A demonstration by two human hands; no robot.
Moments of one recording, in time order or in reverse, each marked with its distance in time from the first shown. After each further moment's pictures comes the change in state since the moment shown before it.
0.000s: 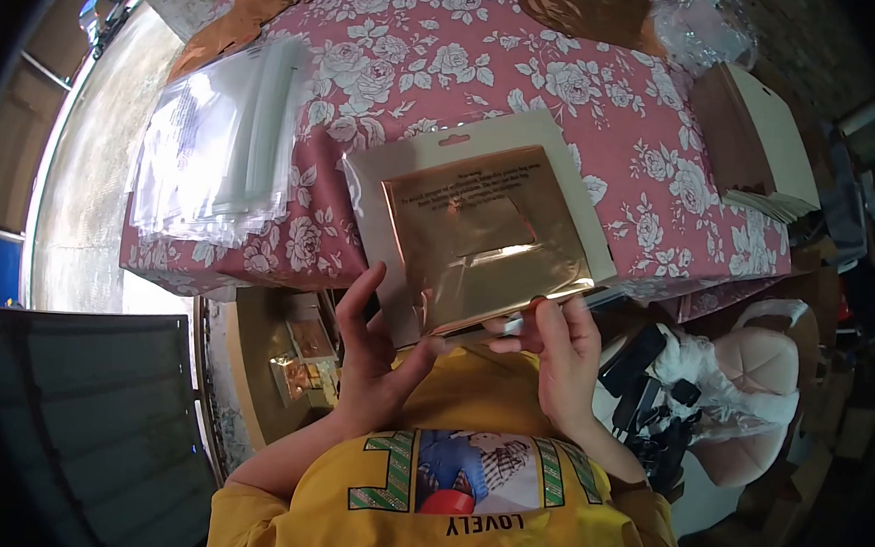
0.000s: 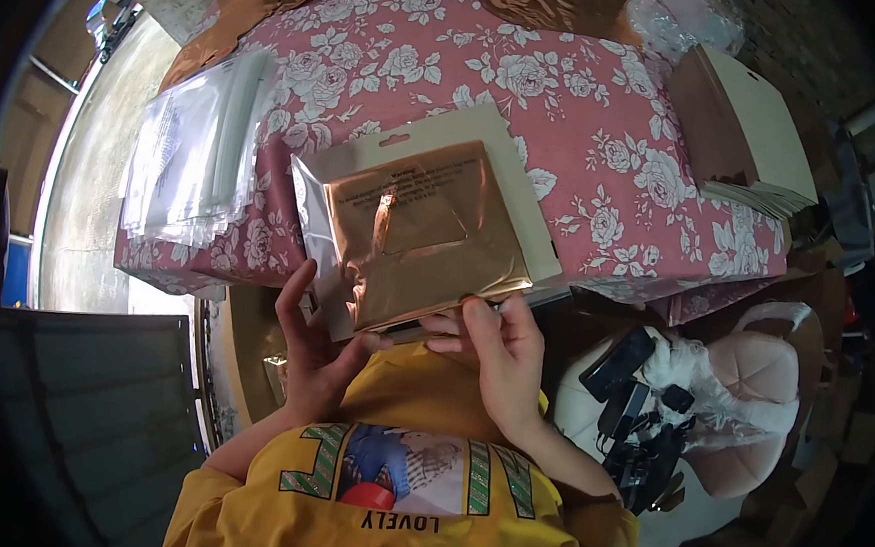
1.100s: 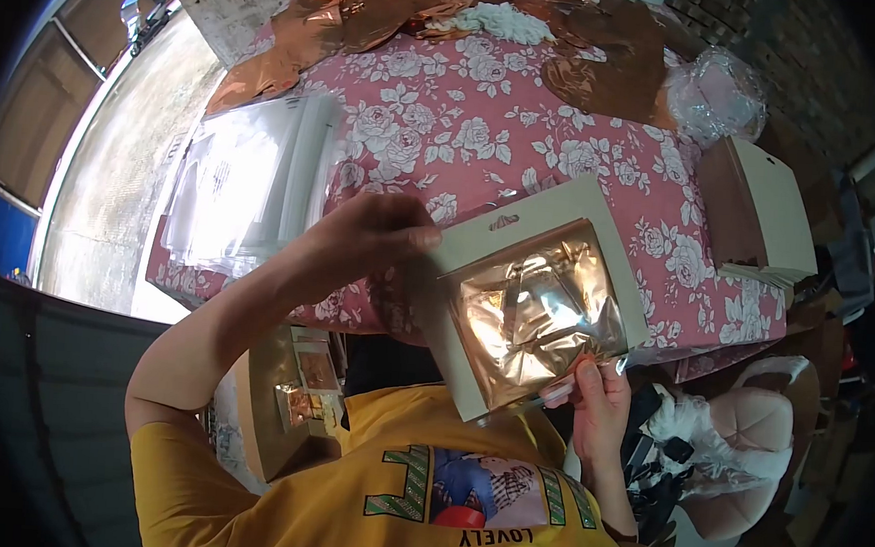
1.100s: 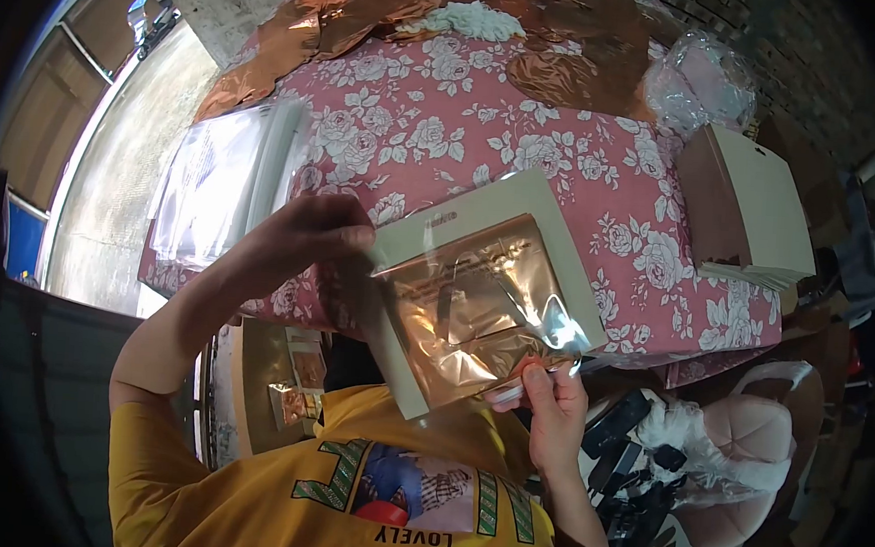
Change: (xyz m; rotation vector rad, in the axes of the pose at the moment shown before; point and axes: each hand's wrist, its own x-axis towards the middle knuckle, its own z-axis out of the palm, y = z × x) left_hand 0.169 0.092 -0.044 0.475 -0.430 -0.311; right_hand 0.004 -0.017 -0.046 -0.044 0.153 -0.014
